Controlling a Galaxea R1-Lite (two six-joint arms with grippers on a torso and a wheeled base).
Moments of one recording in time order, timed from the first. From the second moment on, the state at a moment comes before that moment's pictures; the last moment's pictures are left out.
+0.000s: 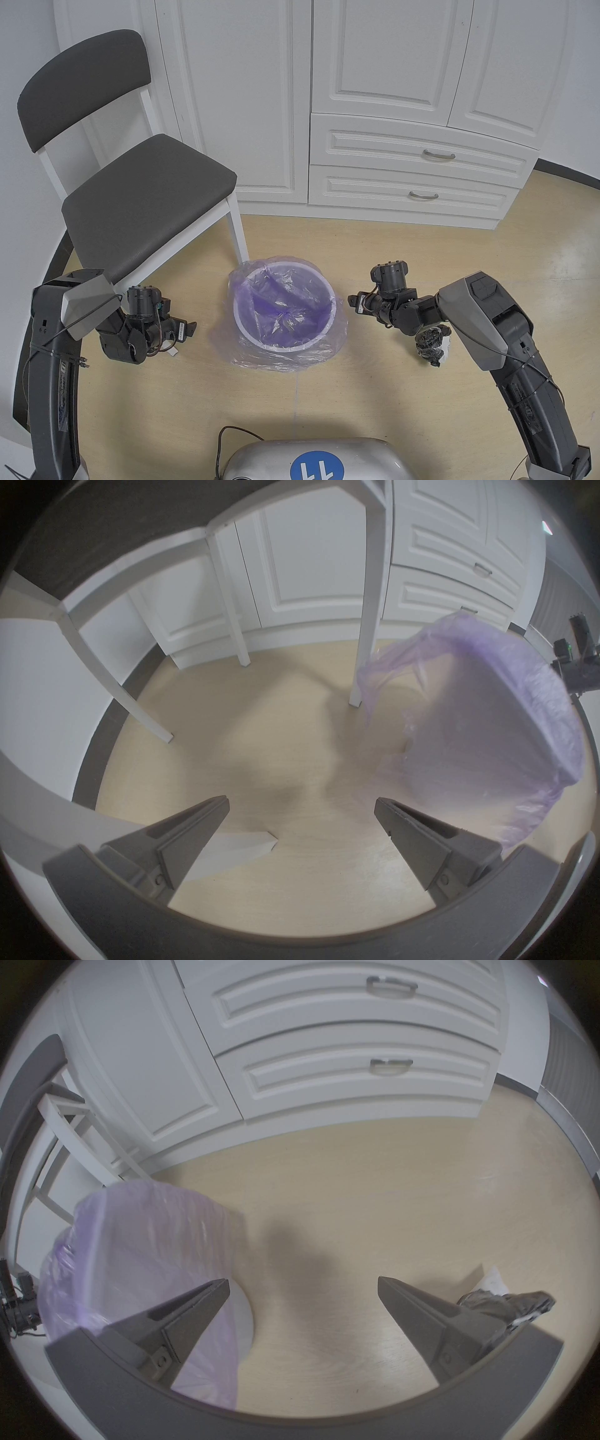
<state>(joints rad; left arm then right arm) 0.00 2.62 -1.16 -0.89 -0.01 0.18 0.36 2.83 -1.93 -0.34 -0.20 0.38</state>
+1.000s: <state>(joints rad) -0.08 2.57 -1.04 -1.02 -0.07 0.17 0.40 2.87 -1.99 -0.17 -0.09 0.32</state>
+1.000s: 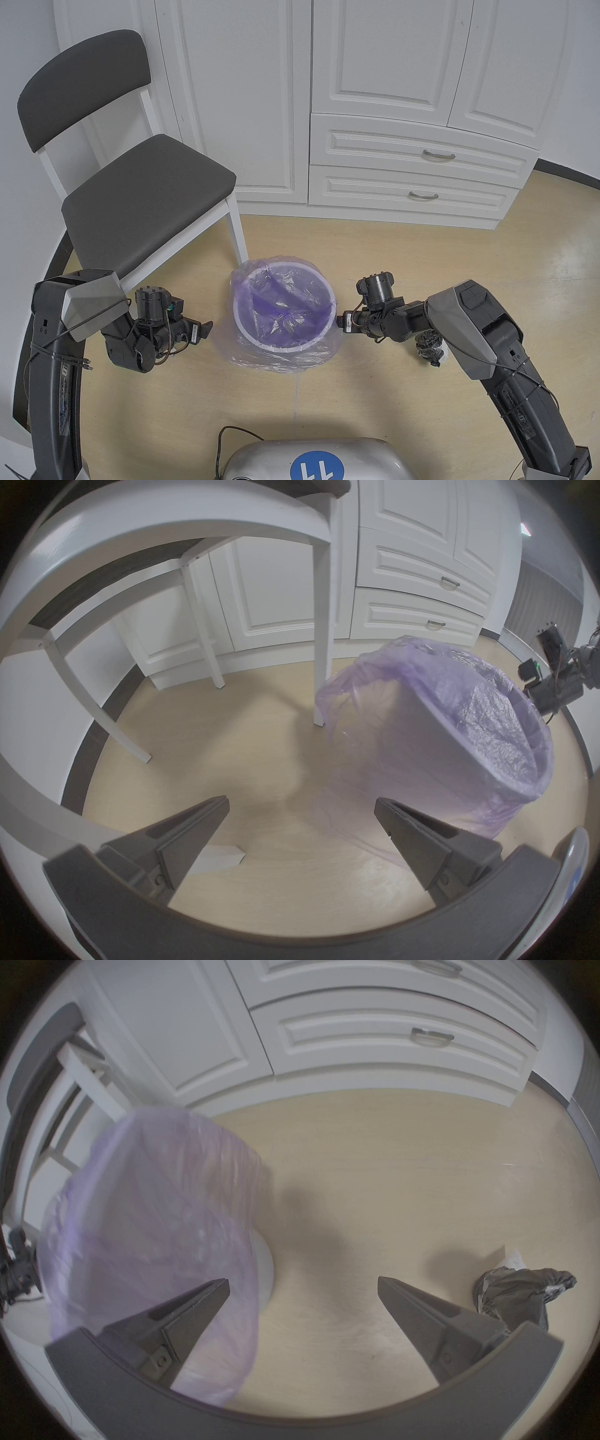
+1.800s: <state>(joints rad) -0.21 2.44 -1.02 -1.08 -0.07 0.14 0.39 2.92 -2.00 -0.17 -0.09 0.32</state>
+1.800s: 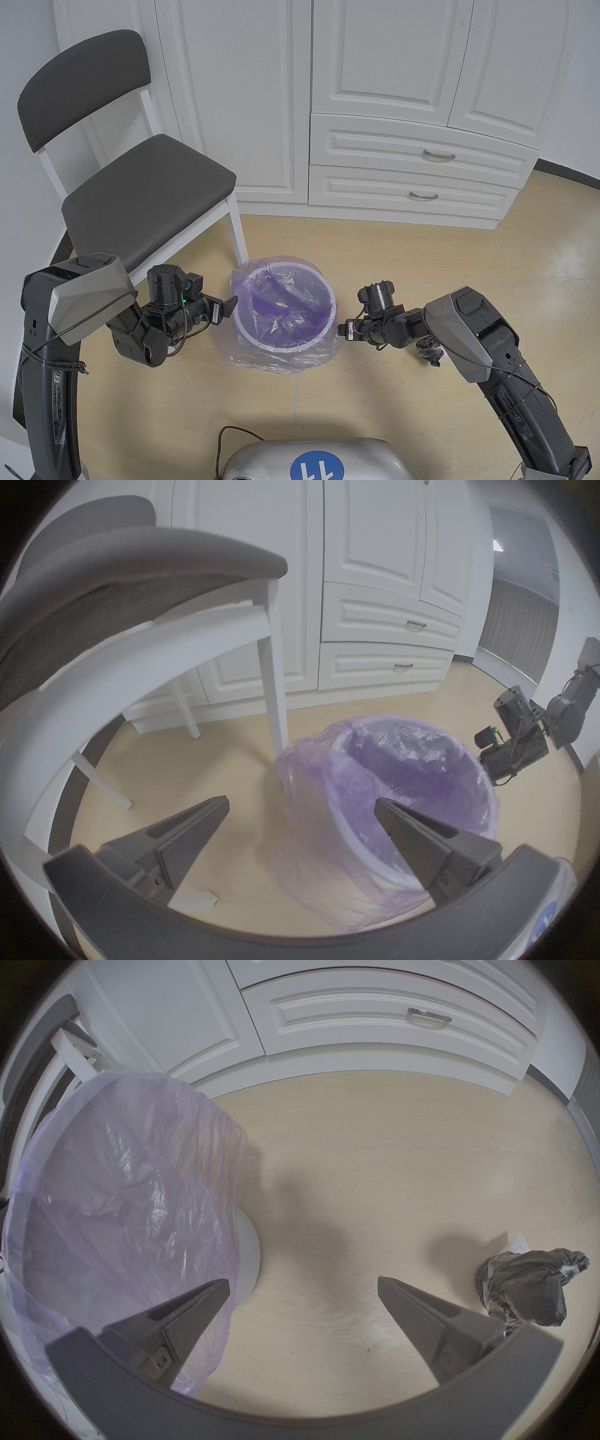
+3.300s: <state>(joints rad) -0.26 2.46 -1.23 -0.75 0.20 0.15 0.39 2.92 -2.00 -0.16 -0.09 0.33</state>
